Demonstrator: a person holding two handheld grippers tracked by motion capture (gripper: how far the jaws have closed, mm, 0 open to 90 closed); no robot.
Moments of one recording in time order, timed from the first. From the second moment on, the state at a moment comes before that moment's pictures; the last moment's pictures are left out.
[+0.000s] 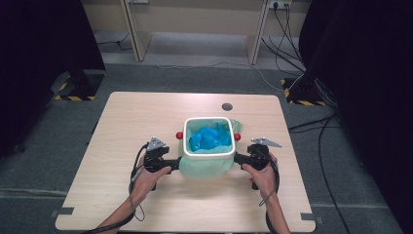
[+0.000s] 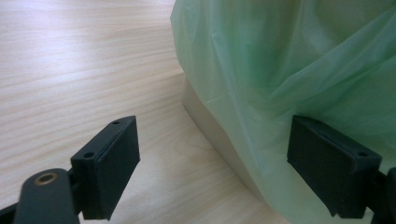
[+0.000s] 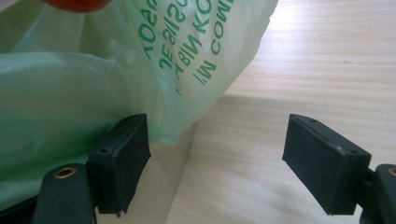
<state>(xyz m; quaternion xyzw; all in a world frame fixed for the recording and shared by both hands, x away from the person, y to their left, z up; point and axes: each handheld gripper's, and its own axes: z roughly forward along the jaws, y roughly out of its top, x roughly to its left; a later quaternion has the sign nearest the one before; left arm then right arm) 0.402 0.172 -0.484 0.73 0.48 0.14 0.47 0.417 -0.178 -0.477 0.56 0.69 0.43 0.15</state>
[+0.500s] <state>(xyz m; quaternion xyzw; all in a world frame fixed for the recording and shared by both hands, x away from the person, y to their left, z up) 0.422 0.191 -0.486 0.71 0.51 0.13 0.47 0.439 -0.157 -0.480 0.56 0.69 0.43 0.14</state>
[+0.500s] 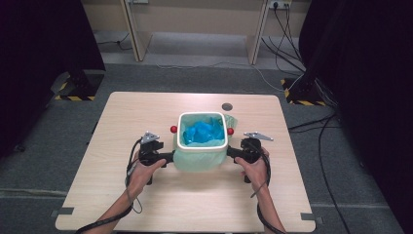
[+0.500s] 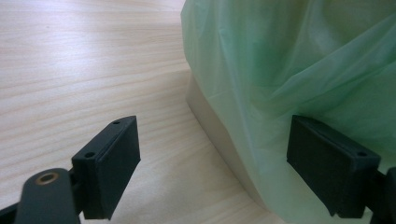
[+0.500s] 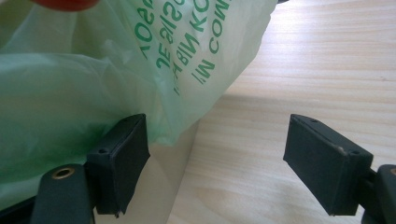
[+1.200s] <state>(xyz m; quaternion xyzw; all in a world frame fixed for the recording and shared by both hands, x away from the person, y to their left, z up) 0.429 0.204 -0.484 0.70 0.52 0.13 0.47 0.435 -0.163 -0.480 0.57 0.68 0.44 0.13</state>
